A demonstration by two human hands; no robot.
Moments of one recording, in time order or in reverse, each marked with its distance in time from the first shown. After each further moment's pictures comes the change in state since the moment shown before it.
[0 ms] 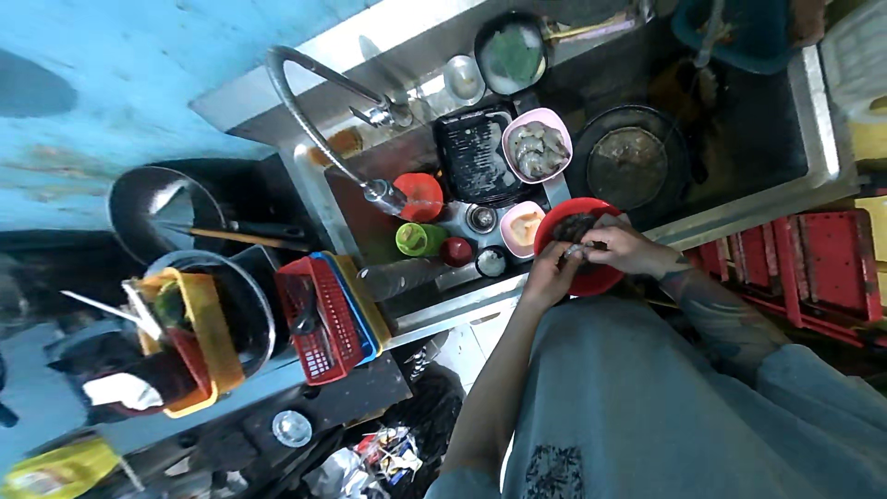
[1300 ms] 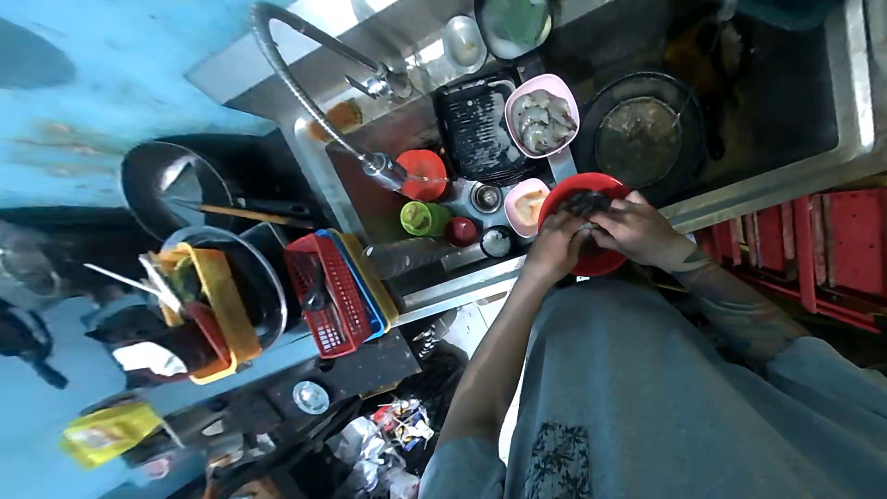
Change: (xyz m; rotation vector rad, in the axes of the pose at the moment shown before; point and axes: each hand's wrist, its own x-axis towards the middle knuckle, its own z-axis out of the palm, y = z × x) left_hand 0.018 0.012 -0.010 0.348 -0.106 0.134; right_hand -0.016 -0.013 0.002 -0.475 0.105 -0.170
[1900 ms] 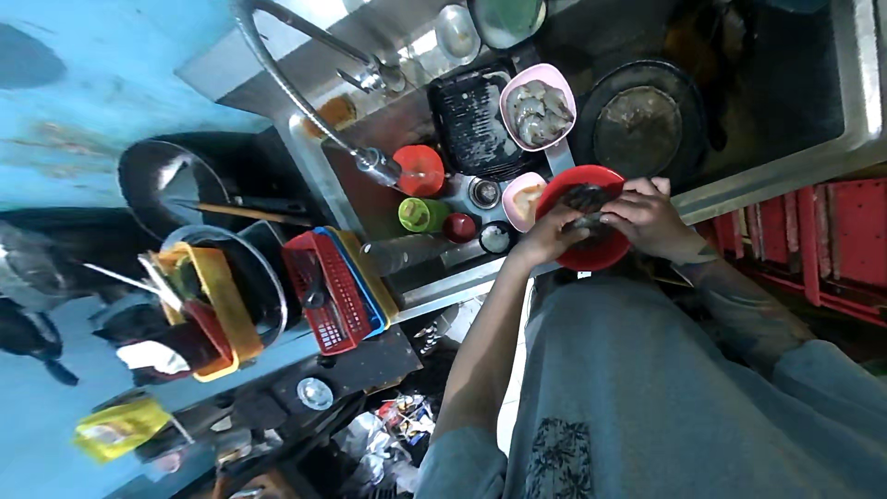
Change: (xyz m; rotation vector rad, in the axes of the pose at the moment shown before) left_hand 0.016 -0.024 -0.008 -0.356 -0.269 -0.056; right_hand -0.021 0.020 0.008 0.155 0.249 0.070
